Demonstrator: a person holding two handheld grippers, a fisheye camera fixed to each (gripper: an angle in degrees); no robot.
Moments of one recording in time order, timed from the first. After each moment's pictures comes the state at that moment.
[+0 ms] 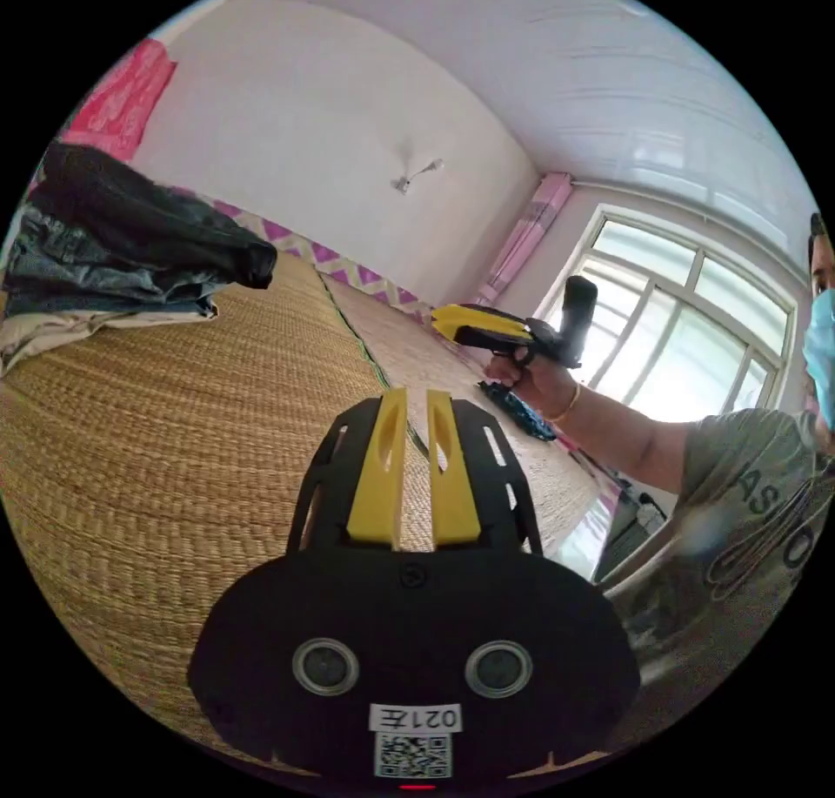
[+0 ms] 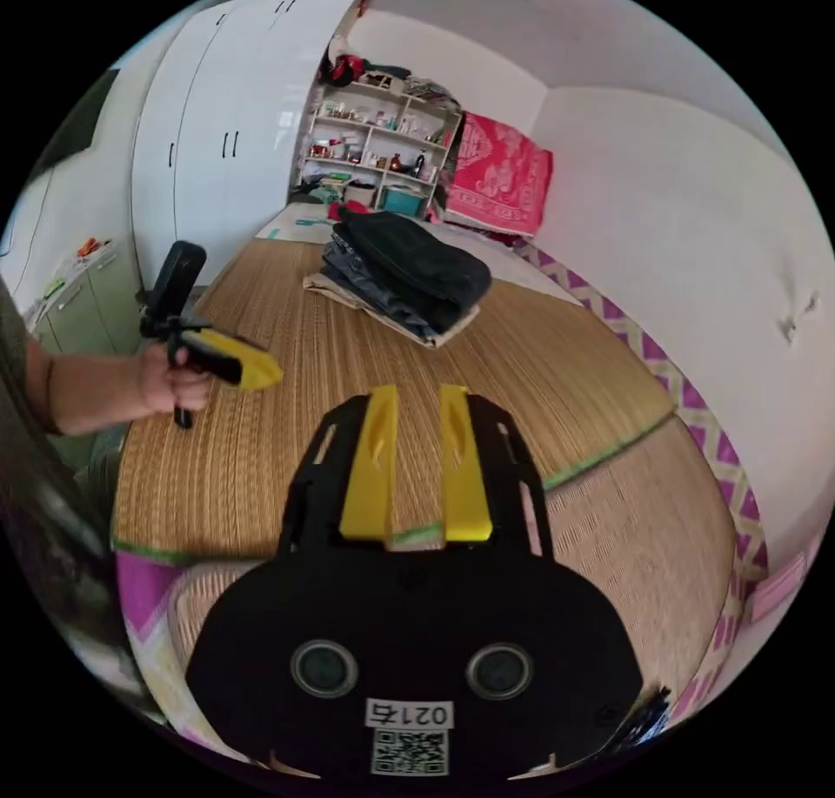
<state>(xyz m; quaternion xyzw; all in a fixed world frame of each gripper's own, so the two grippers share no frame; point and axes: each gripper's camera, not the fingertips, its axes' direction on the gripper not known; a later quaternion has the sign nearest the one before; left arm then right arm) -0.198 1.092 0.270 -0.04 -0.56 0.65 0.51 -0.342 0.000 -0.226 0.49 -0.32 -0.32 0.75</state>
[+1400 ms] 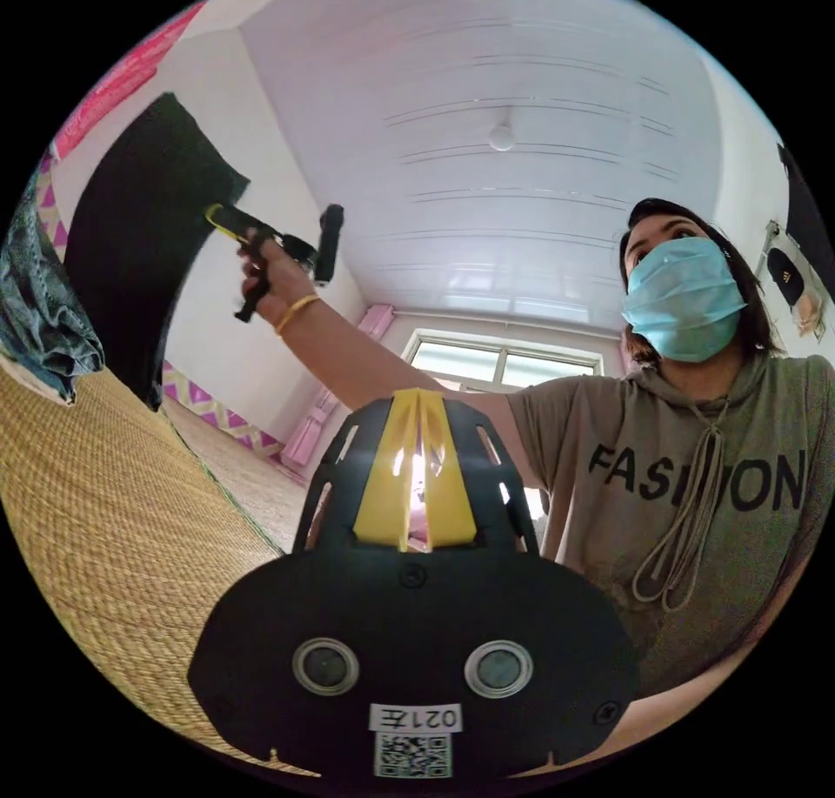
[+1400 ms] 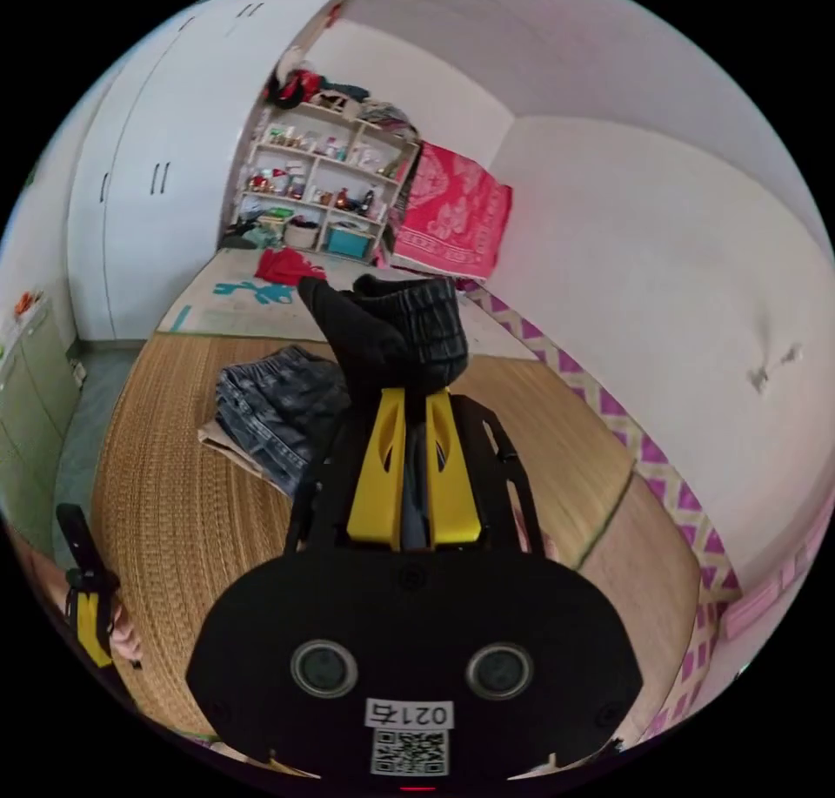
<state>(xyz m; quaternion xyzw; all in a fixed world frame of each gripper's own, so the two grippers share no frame) -0.090 1.189 0.193 -0.13 -0.30 0.74 0.59 -0.213 -0.247 -0.539 0.53 -0.28 -0.20 0.78</state>
